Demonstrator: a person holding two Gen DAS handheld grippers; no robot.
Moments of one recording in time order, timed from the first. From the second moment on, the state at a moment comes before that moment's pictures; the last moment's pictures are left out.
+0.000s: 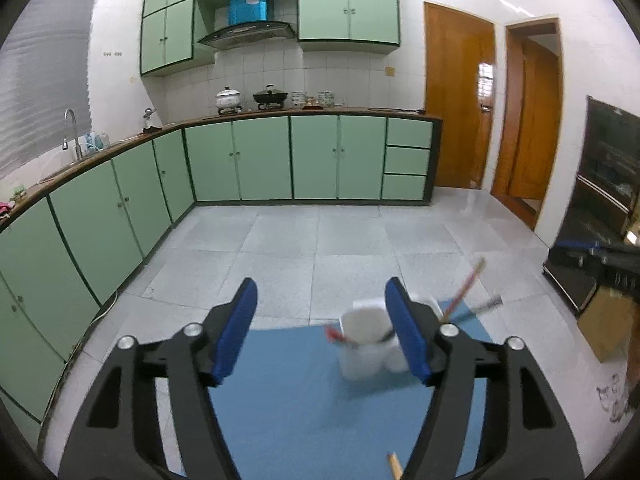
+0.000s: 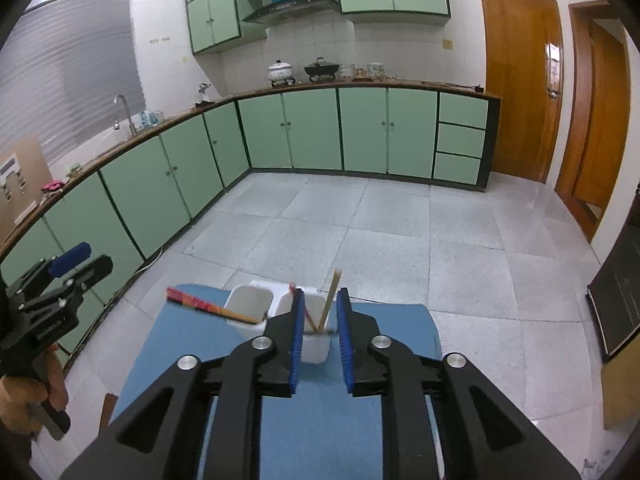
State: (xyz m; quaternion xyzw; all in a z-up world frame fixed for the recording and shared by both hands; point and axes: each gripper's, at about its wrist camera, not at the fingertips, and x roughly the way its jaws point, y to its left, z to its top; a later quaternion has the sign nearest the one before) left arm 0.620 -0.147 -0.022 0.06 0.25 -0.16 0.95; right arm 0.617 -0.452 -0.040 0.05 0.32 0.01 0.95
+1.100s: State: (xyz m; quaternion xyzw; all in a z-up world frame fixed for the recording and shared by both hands) left arm 0.321 -0.014 -0.173 -0.04 0.27 -0.09 0.96; right arm 0.335 -0.320 -0.317 0.01 0.35 0.06 0.94
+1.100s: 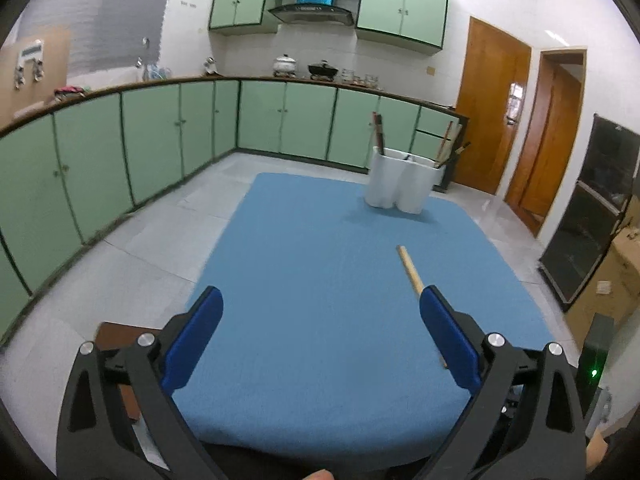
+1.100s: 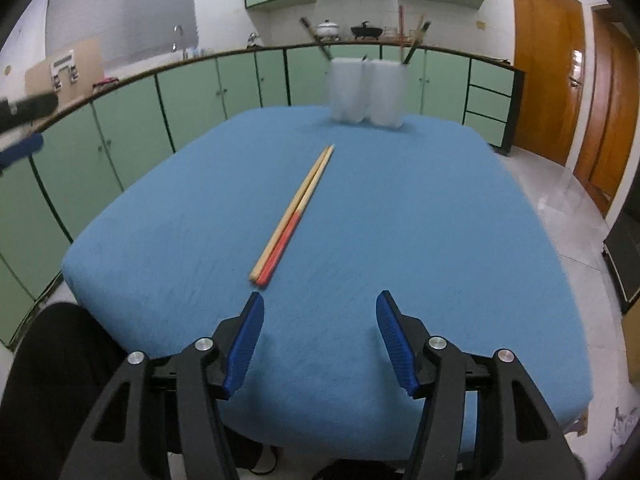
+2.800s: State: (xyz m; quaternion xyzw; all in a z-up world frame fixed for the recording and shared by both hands) left arm 0.334 -0.050 -0.226 -0.04 0.34 -0.11 0.93; right arm 0.341 -0.385 -0.331 0.02 0.33 -0.03 0.94
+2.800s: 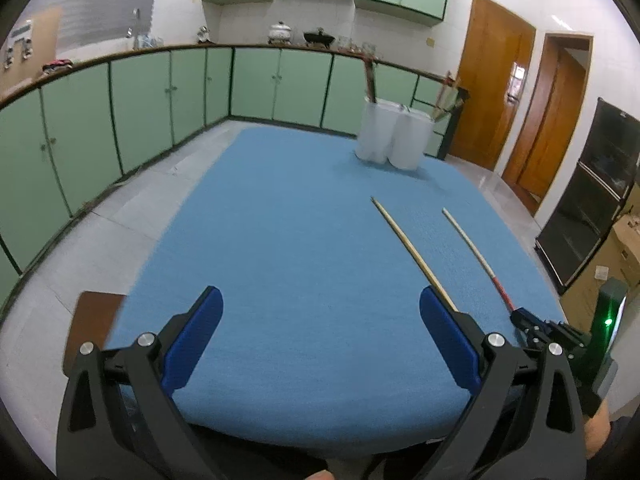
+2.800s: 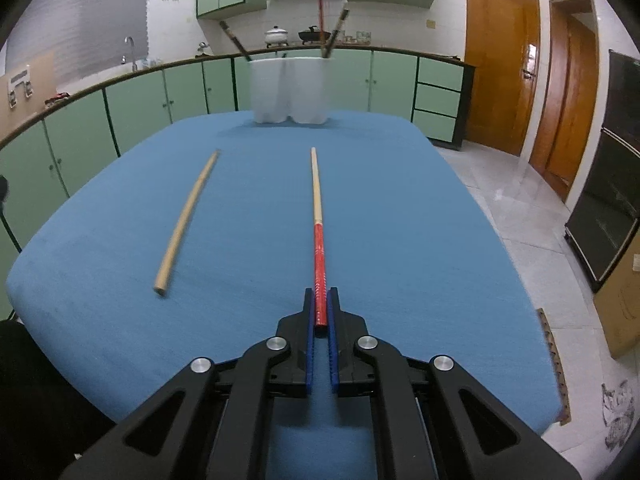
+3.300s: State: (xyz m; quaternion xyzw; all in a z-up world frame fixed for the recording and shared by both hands) left arm 0.358 -0.170 -0.287 -0.01 0.36 -0.15 0.92; right arm 0.339 -0.411 -0.333 0.05 0.33 -0.02 0.94
